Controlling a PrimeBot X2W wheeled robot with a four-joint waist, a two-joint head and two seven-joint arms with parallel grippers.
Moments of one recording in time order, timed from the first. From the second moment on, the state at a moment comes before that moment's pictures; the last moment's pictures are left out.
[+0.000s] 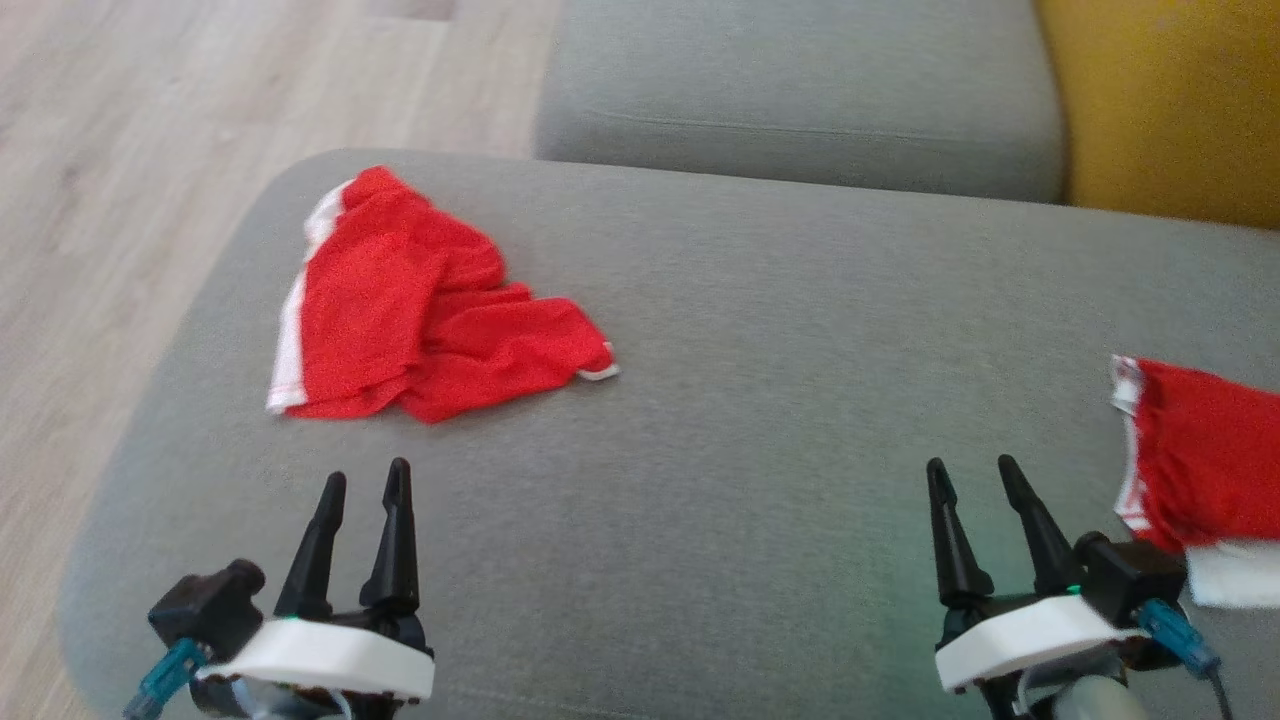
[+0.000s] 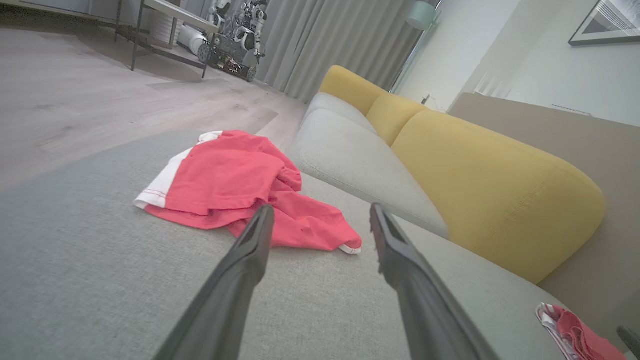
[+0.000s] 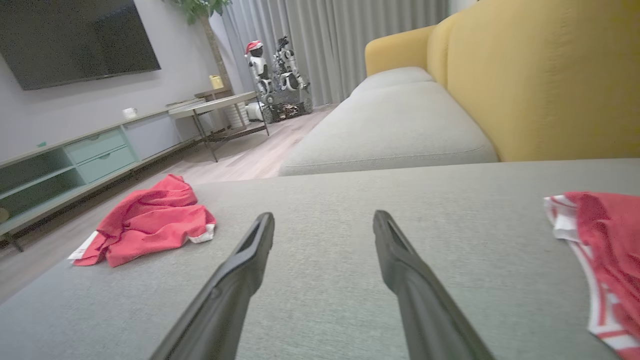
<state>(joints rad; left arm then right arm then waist) 0.08 0.05 -0.15 0.15 -0.49 -0.08 -0.25 0.01 -0.05 0.10 0.32 0.24 0.13 -0.24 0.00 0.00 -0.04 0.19</state>
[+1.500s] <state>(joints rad) -0.33 0.12 0.11 0.47 -0.38 -0.10 -0.19 -0.10 -0.05 0.06 0.20 0.15 0.13 -0.15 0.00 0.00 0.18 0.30</state>
